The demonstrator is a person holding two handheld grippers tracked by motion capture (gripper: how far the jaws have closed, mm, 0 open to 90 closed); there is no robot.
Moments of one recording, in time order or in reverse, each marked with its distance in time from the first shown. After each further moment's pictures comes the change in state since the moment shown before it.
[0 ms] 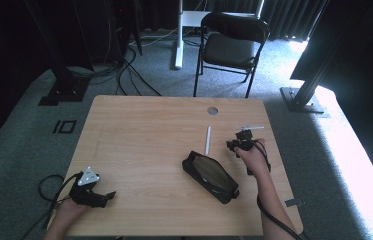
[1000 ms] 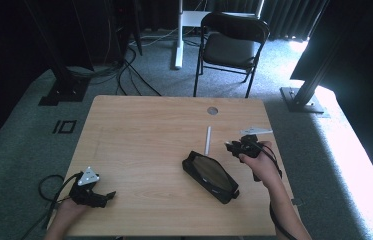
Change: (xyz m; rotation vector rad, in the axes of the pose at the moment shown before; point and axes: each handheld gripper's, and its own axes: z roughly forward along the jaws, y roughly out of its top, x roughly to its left) left arm 0.000 0.000 0.000 0.000 0.000 0.000; right arm 0.027 -0.003 -0.065 -0.092 0.088 -0.146
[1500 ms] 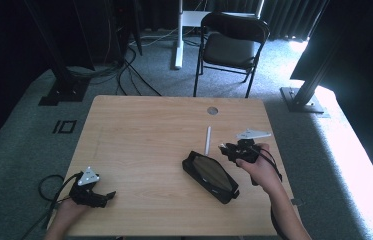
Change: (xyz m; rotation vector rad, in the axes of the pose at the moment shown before) left arm 0.000 0.000 0.000 0.000 0.000 0.001; right arm 0.029 0.003 -0.021 -0.038 0.094 -0.063
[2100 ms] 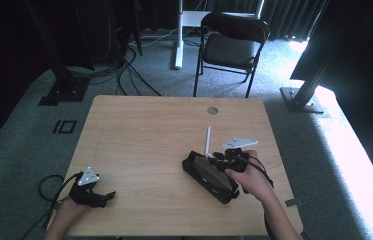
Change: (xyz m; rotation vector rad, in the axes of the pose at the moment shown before) left arm 0.000 0.000 0.000 -0.001 0.000 -0.002; right arm 0.039 -0.007 0.009 0.045 0.091 -0.068
